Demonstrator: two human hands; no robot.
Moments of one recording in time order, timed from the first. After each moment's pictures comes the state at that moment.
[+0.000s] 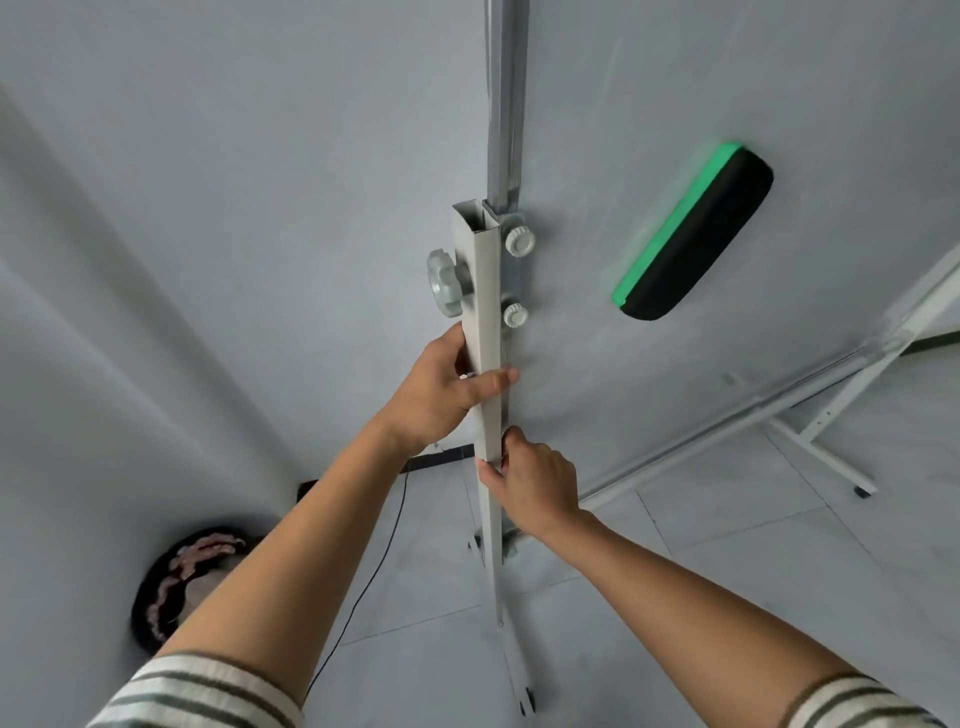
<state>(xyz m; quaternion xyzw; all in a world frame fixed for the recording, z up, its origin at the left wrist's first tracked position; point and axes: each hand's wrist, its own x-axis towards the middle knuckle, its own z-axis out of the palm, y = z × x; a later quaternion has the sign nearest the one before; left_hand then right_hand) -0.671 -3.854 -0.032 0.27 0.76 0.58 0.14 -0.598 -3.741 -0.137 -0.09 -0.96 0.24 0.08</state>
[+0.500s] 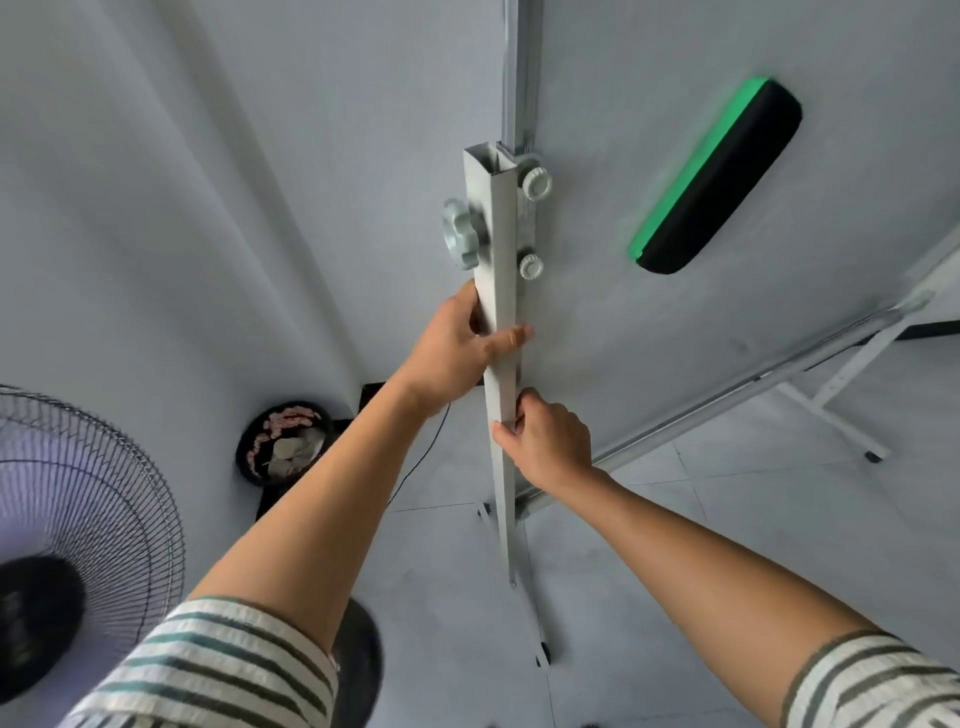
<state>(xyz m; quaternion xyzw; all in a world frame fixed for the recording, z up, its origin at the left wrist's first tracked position) -0.452 -3.934 -0.033 0.16 0.79 0.58 0.10 -0.404 -3.815 -0.147 -0.06 -0.96 0.28 0.04</state>
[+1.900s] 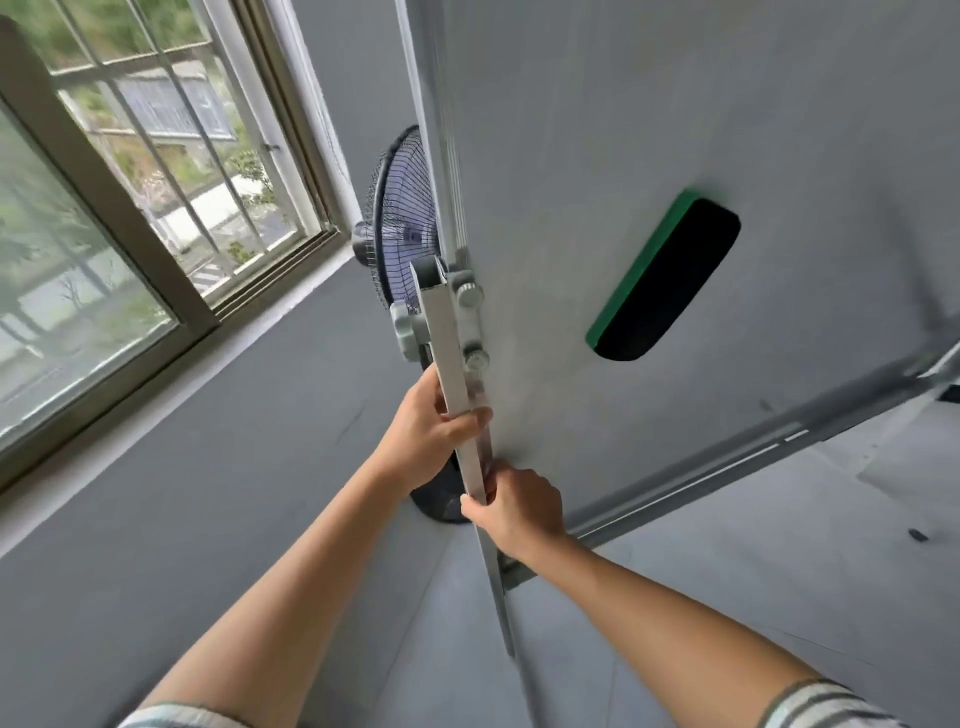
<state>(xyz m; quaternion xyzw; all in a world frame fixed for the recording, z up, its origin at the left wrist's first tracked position) 0.227 -4.152 -0.037 -0.03 0.84 0.53 -0.10 0.209 -4.031 -0.143 0.17 -0.94 0.28 -0.09</state>
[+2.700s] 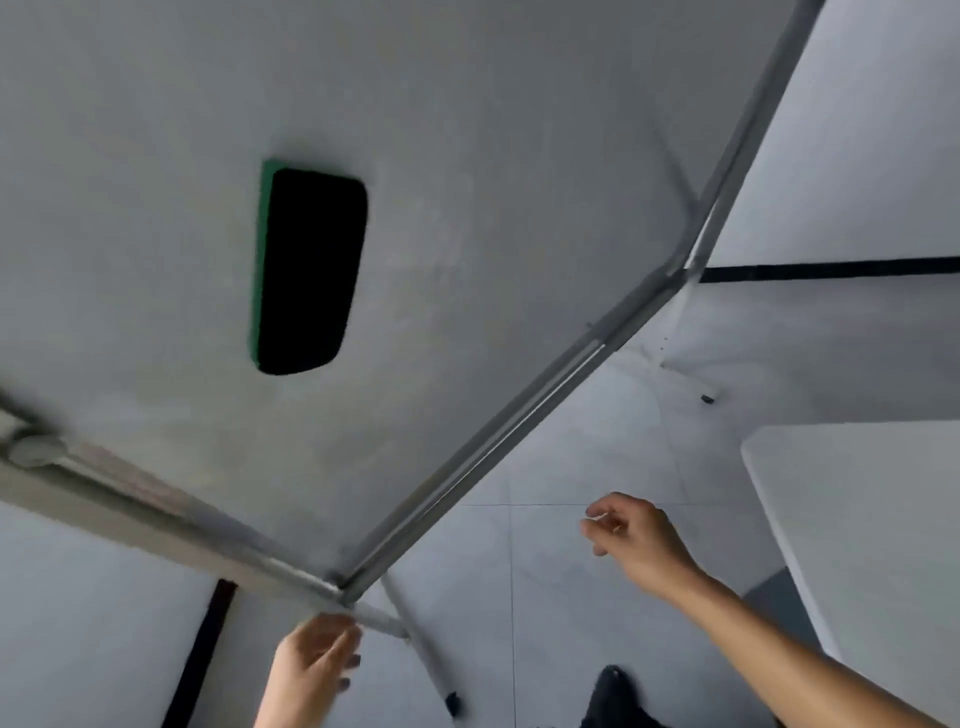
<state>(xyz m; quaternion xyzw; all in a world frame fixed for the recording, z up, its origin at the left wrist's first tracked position) 0.342 -4.037 -0.179 -0.33 0.76 0.54 0.13 0.253 -3.694 -0.198 -0.11 -0.86 0.46 -0.16</state>
